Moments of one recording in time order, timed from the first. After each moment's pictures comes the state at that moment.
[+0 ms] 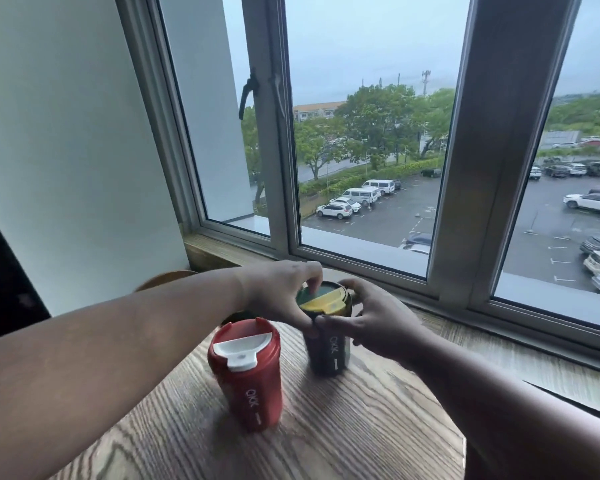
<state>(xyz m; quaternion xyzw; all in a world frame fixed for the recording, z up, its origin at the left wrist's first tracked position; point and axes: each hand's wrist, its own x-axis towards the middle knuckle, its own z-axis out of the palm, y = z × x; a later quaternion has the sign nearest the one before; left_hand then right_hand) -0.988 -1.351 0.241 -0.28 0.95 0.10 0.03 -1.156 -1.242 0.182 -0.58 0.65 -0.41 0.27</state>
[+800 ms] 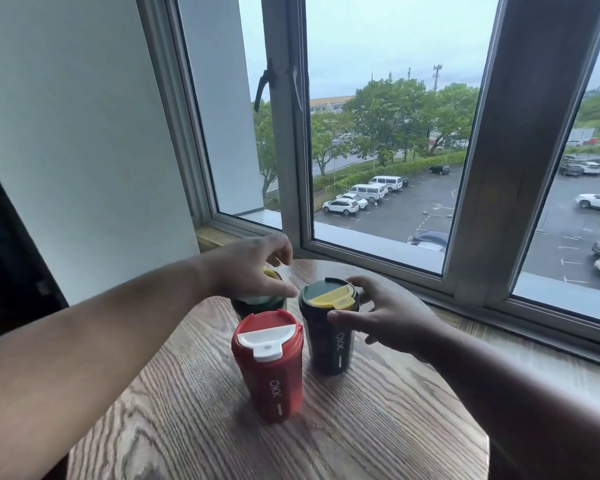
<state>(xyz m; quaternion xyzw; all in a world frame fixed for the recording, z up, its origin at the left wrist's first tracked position) -0.921 -1.366 0.253 -0.35 0.92 0.13 -0.09 -1.137 -1.241 0.194 -0.59 0.63 -0.38 0.33</state>
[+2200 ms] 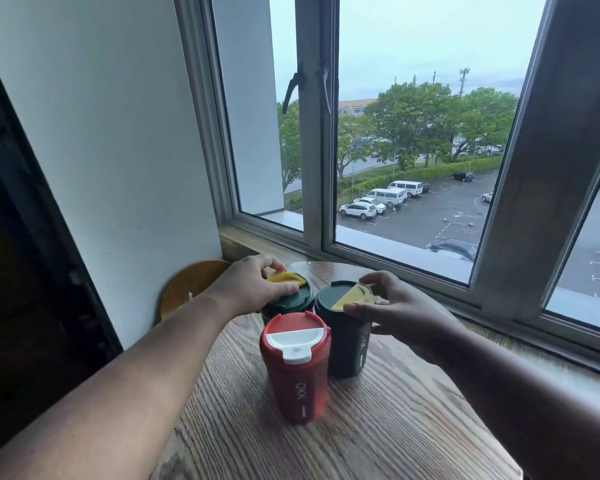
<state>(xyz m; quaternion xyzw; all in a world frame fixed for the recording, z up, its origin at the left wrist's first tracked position) -0.894 -1.376 0.206 -0.52 0.79 0.21 -0.23 -1.130 -1.269 0.180 -0.51 0.56 -0.47 0.45</state>
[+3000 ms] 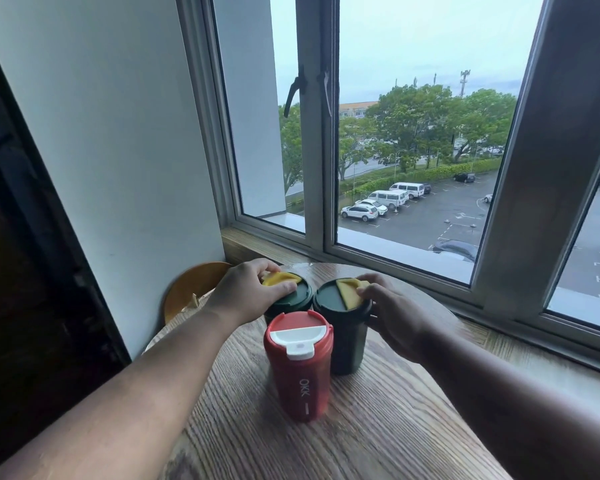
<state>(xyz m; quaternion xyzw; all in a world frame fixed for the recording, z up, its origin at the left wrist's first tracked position) -0.890 -1.362 0.197 -0.54 0.77 0.14 -0.30 -1.120 -1.292 0.161 -0.44 0.48 -0.57 0.51</state>
